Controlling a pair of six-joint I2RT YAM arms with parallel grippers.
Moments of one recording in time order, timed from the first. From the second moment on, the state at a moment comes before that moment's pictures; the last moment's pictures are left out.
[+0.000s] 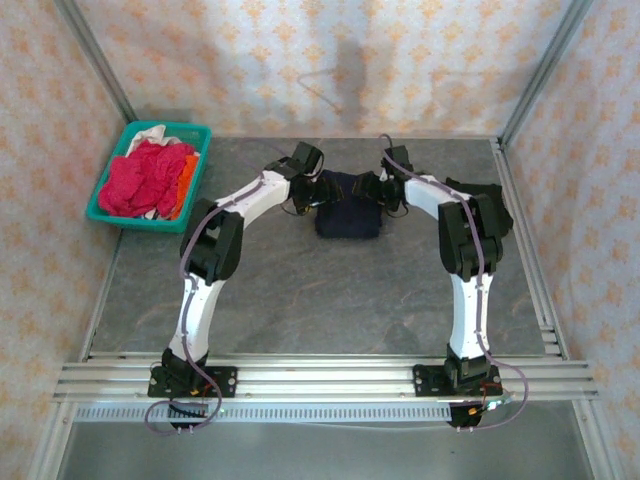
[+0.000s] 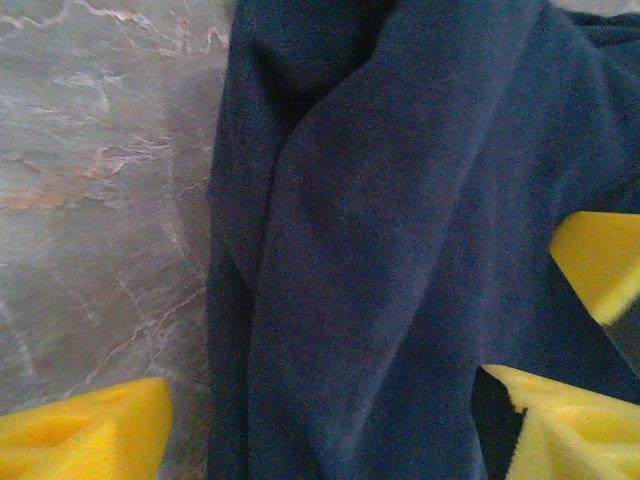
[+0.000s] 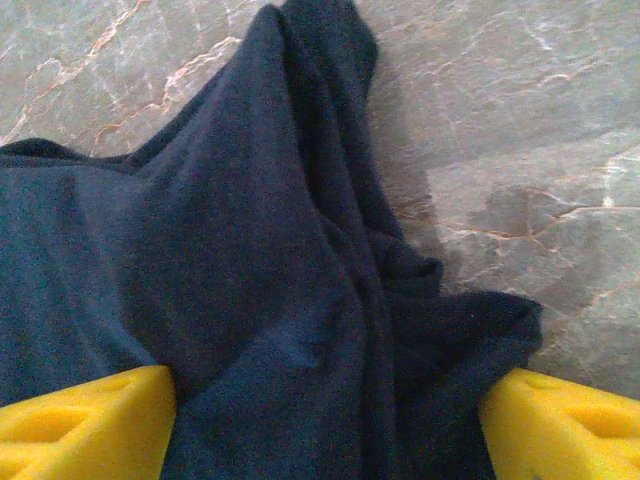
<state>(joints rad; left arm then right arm) -0.42 2.28 1.87 -0.62 0.21 -0.72 0.26 2.15 1.56 -0.37 -0.23 0.53</state>
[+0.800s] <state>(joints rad) -0.42 2.35 1.91 -0.62 0.26 -0.74 0.21 2.16 1.50 -0.23 -0.52 0.66</state>
